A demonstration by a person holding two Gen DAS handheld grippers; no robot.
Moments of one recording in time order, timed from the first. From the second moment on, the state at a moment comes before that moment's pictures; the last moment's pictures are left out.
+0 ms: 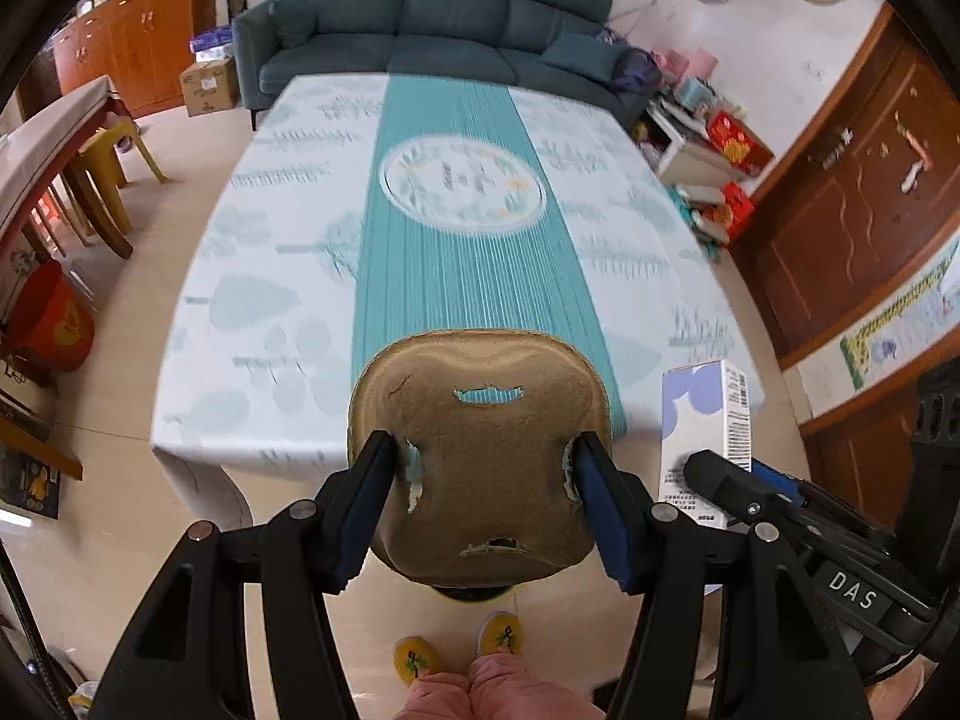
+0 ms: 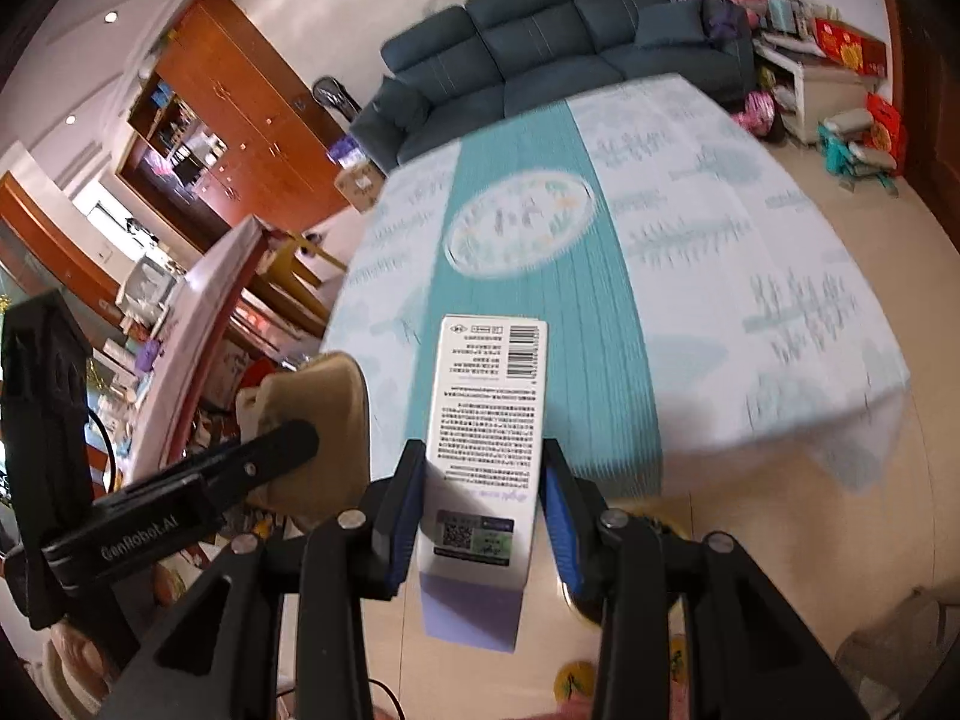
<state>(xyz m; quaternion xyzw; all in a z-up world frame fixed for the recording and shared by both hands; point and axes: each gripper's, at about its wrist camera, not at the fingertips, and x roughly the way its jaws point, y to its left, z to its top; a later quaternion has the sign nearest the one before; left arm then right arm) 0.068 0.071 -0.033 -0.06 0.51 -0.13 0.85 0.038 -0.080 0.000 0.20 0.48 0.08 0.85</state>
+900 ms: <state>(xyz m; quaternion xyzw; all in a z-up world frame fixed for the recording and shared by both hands) 0.059 0.017 -0.380 -0.02 0.59 -0.10 0.80 0.032 -0.108 -0.392 0.20 0.65 0.07 0.73</state>
